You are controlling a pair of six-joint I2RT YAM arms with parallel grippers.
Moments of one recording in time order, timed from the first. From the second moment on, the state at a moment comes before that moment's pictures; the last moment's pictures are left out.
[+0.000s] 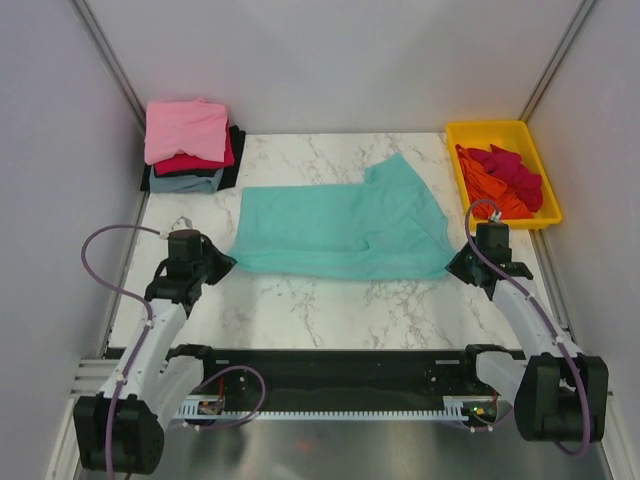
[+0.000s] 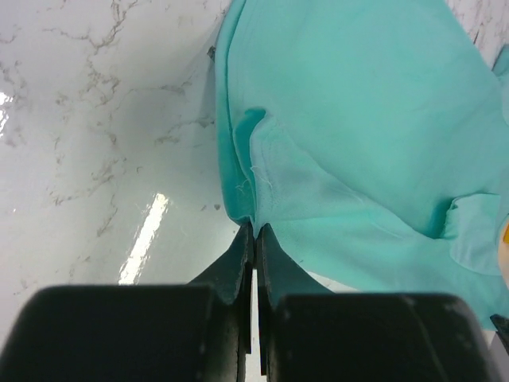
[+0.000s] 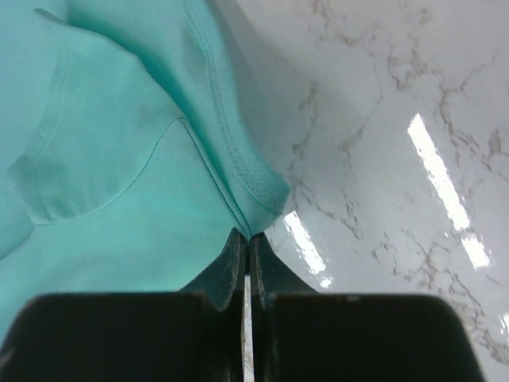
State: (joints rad) left arm -0.06 0.89 0.55 -0.38 0.04 -0.77; right arm -0.03 1.08 0.58 -0.39 -0.02 0.62
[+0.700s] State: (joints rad) left arm -0.06 0.60 0.69 -0.75 0.06 -0.83; right arm -0.03 0.74 0.63 -0.70 0.03 0.78
